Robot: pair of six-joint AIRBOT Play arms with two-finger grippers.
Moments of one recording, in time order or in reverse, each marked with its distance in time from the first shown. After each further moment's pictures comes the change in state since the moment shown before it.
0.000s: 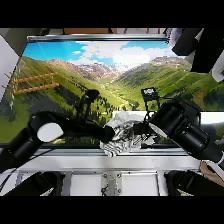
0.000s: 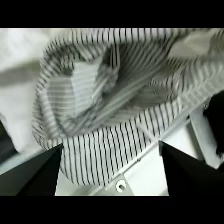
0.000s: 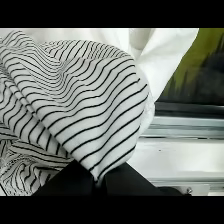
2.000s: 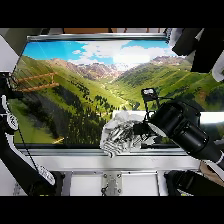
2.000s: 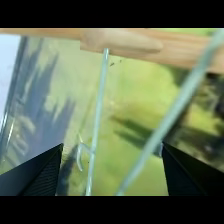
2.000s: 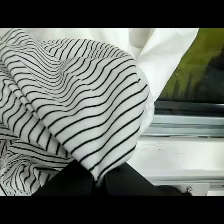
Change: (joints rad) left arm 1.196 -1.286 1.017 0.800 0.090 0.277; right arm 0.000 -0.006 -0.001 0.001 0.003 0.003
